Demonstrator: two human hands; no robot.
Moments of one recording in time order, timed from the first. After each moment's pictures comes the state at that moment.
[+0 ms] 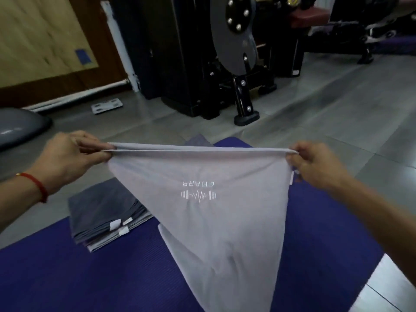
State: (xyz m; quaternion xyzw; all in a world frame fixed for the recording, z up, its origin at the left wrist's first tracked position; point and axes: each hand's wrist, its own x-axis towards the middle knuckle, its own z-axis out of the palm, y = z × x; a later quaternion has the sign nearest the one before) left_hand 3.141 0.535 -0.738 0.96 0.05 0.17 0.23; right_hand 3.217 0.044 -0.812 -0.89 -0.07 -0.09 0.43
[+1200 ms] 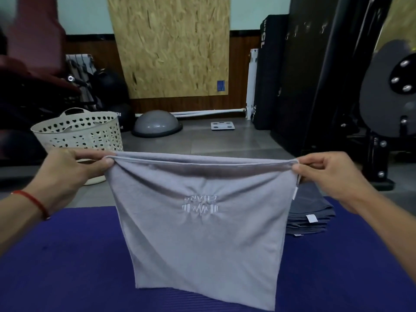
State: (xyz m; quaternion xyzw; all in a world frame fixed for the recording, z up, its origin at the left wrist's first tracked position) left_hand 2.881 0.656 -0.681 0.76 0.29 0.40 0.43; right_hand 3.213 0.294 -0.707 -0.76 -0.34 0.04 0.56
